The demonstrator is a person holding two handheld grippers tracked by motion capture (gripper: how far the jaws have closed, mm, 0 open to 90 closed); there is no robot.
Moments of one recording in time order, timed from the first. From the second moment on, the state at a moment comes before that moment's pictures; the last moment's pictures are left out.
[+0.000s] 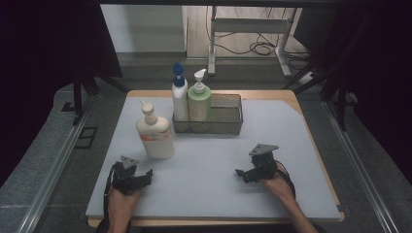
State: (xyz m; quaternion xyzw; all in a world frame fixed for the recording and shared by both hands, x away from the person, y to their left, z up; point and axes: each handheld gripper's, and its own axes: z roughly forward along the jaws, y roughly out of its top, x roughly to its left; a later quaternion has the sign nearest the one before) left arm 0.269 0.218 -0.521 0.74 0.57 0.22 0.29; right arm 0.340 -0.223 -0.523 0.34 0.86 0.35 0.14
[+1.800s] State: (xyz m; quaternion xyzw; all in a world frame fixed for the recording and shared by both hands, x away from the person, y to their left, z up) left arm 0.308 0.225 -0.504 0.73 0.55 0.20 0.36; right arm 0.340 -0.223 -0.525 0.34 0.86 0.35 0.14
